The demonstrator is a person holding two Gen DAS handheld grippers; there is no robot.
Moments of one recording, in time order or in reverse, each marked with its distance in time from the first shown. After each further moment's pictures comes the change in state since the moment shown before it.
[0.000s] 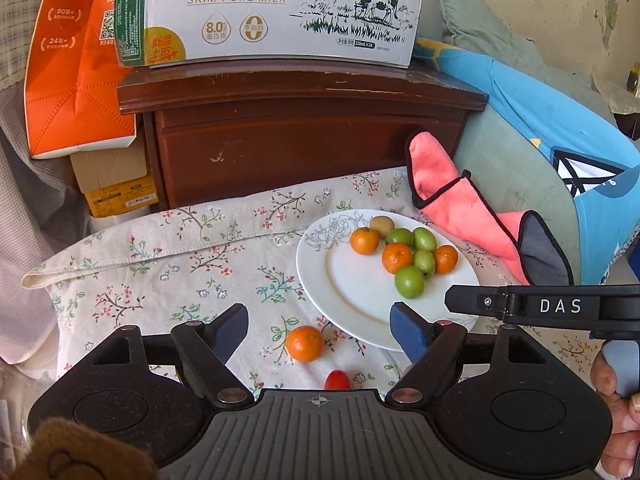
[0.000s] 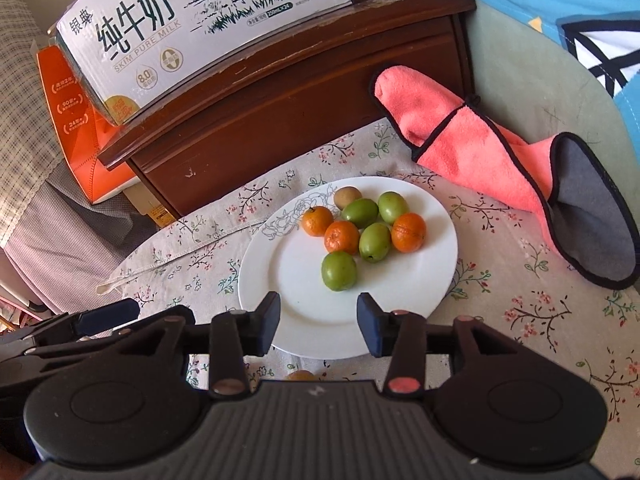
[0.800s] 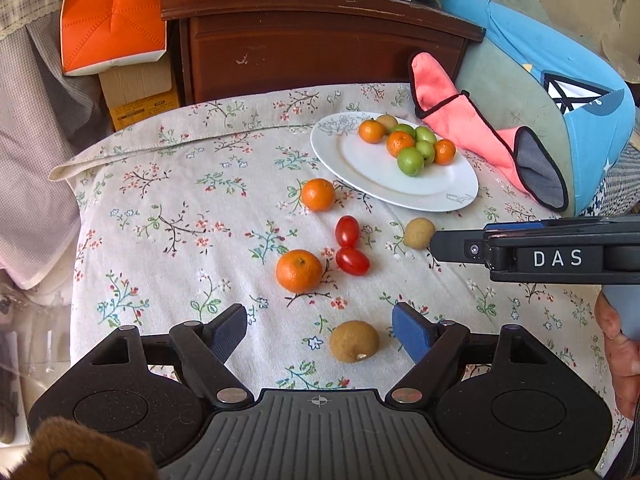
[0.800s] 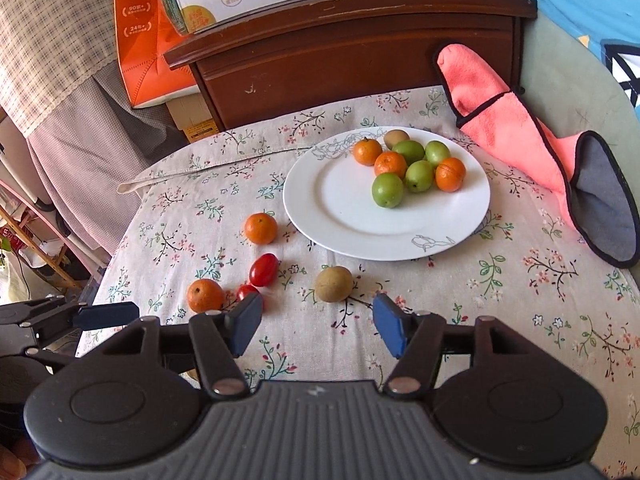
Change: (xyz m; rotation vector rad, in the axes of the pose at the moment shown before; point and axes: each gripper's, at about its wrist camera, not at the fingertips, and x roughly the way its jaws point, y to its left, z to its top) left arm -0.033 0.003 -0.080 -0.020 0.150 0.019; right arm -0.018 0.036 -0.058 -0.230 0.087 -0.005
